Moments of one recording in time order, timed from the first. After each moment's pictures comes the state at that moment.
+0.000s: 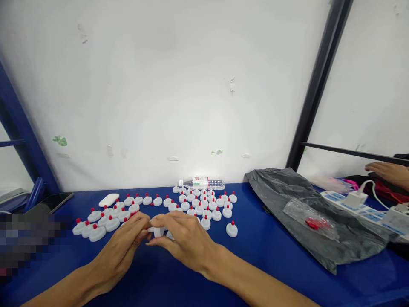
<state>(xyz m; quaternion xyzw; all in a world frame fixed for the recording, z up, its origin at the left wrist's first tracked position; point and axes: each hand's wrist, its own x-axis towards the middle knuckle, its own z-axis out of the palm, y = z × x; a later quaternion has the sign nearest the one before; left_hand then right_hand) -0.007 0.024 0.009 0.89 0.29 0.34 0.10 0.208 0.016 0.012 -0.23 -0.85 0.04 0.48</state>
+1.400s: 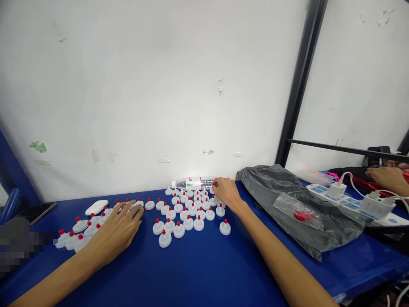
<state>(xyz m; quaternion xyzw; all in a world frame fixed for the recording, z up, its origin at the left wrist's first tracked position) -0.017 0.084 -0.002 0.85 0.39 0.05 -0.36 0.349 0.118 0.023 -0.68 -0.68 -0.06 0.26</state>
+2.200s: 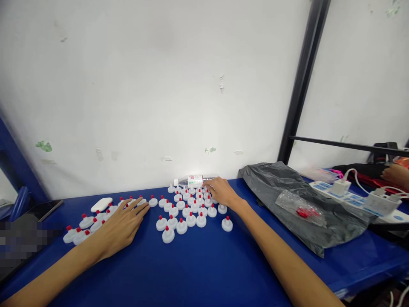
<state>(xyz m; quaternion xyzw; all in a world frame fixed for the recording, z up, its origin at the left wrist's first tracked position) -0.029 0.093 -0.003 0.88 0.38 0.02 -0.27 0.339 0.117 0.016 -0.55 -0.80 -0.06 0.22</state>
